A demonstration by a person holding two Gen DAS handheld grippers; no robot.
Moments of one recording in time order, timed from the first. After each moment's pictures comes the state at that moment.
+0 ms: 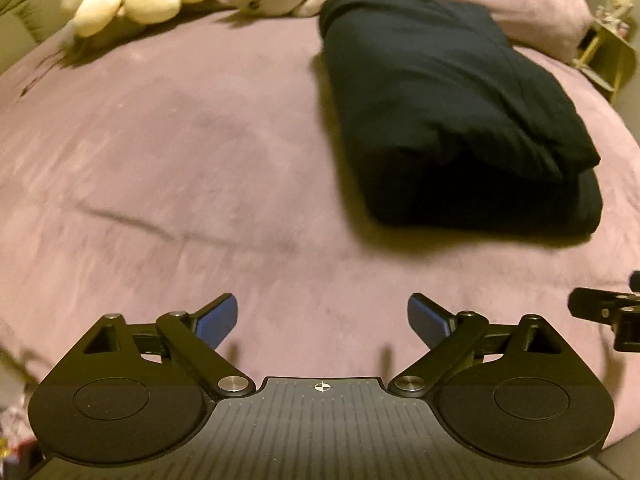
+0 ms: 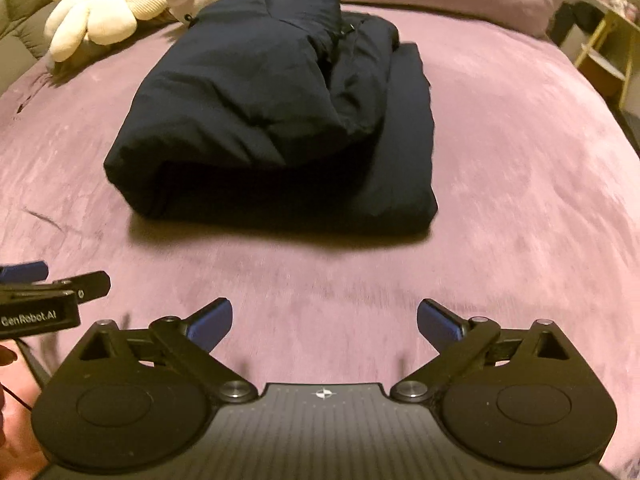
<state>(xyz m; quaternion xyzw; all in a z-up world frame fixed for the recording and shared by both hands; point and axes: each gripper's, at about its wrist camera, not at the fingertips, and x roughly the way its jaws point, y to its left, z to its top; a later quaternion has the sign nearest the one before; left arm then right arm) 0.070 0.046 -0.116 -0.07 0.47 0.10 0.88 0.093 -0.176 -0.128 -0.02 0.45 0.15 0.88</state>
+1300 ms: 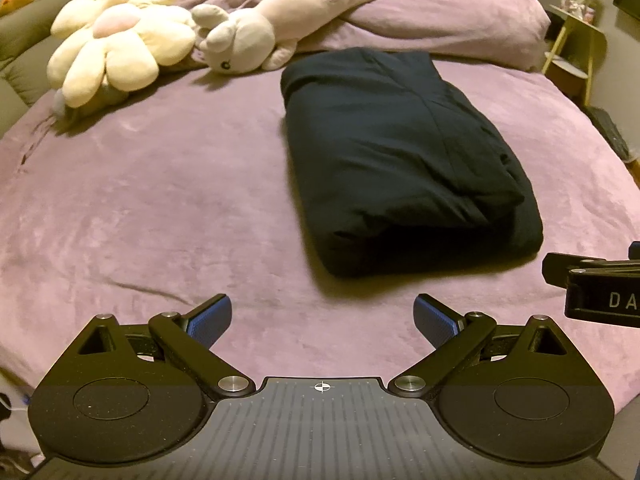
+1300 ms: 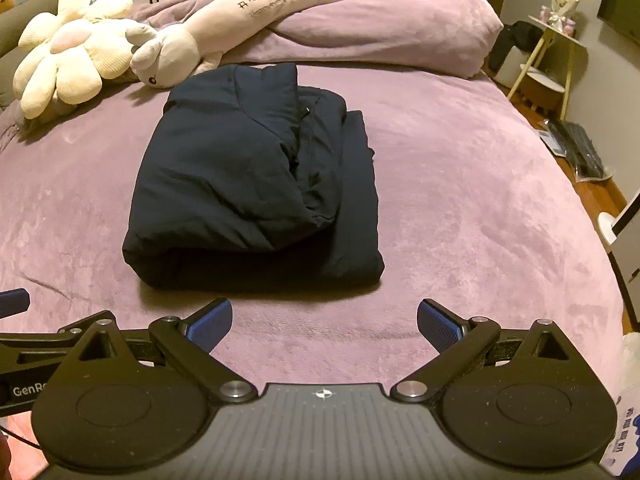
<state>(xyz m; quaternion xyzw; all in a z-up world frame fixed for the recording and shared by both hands) 0.064 0.009 -0.041 -0.01 0.43 0.08 0.90 0.072 -0.169 -0.060 -0.01 0.39 0.06 0.92</state>
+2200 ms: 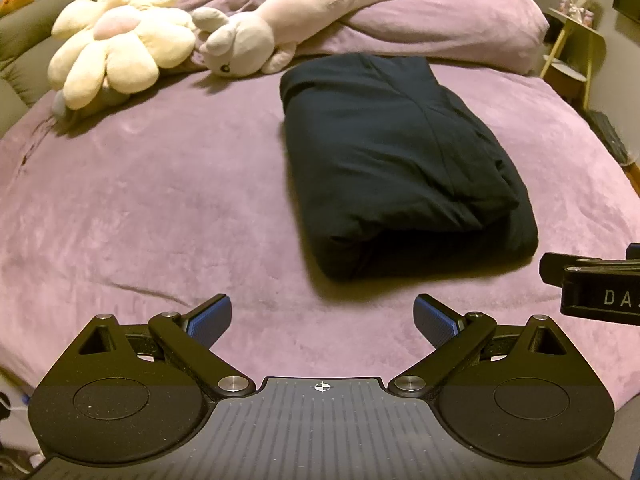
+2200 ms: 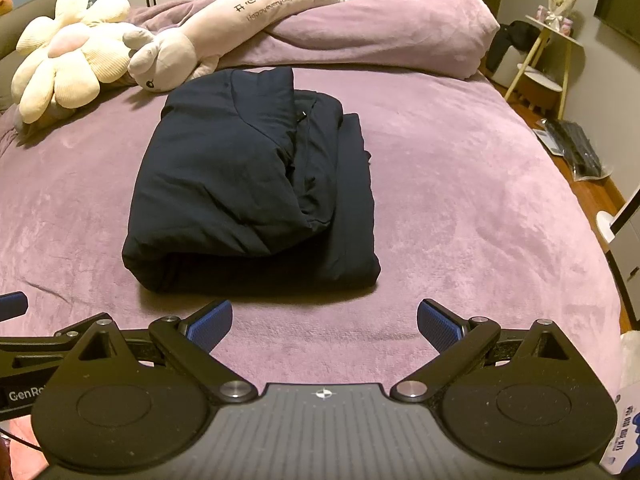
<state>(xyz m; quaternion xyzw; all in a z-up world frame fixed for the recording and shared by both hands) 0.062 0.006 -0.035 -0.01 0.43 0.08 0.90 0.072 -0.171 -0.055 -0.01 0.39 0.06 0.92</state>
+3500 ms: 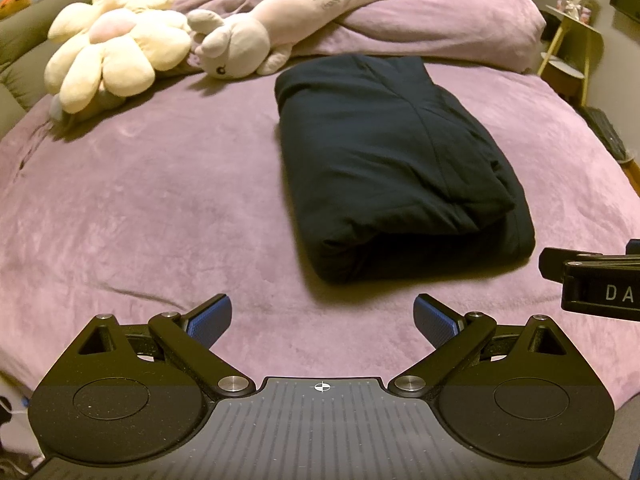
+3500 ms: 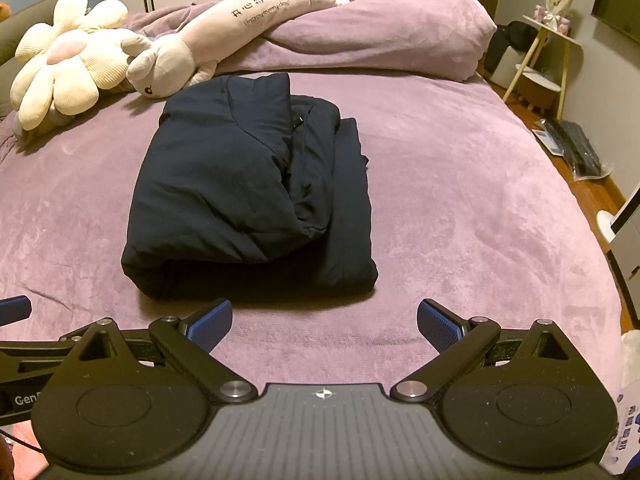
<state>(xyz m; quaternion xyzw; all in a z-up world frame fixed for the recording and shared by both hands) 0.065 0.002 -0.032 0.00 0.43 0.07 0.90 0.073 -0.174 -0.054 0.00 0.38 0.06 0.92</state>
